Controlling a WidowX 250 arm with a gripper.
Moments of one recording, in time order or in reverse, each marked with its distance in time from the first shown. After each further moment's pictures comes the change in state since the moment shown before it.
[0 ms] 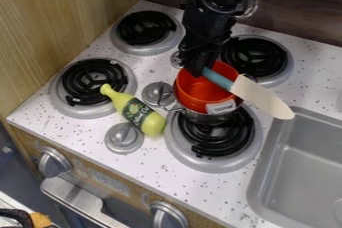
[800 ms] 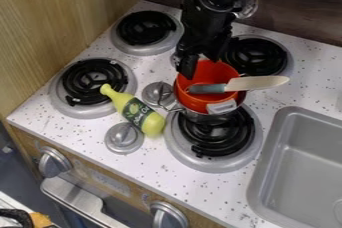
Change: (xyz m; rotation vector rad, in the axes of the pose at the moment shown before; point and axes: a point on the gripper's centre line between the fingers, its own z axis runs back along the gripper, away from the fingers) arm 0.007 -0.002 0.001 -0.055 -0.018 0.004
